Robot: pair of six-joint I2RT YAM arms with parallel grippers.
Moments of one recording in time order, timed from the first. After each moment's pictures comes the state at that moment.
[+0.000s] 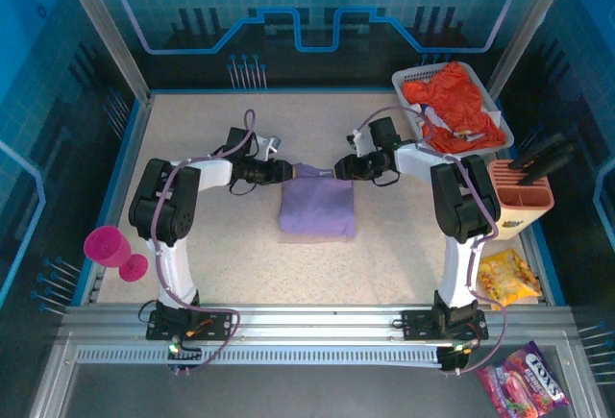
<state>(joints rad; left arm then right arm) -0.19 1.97 1.11 -0.06 0.72 -0.34 0.29 2.00 1.29 -0.34 -0.58 0.17</state>
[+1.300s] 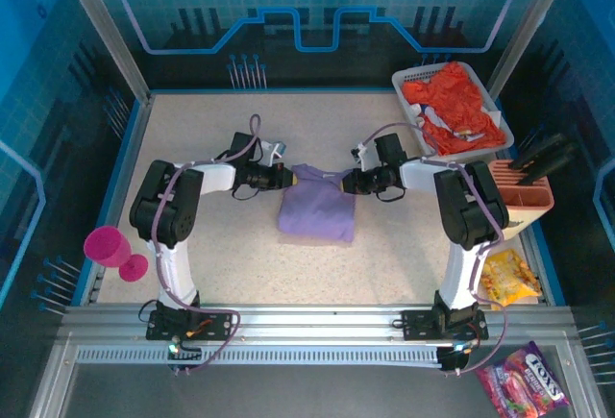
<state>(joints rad) -0.23 1.94 1.06 -0.02 0.75 -0.34 0.28 1.91 1.07 -0.18 -0.65 0.22</state>
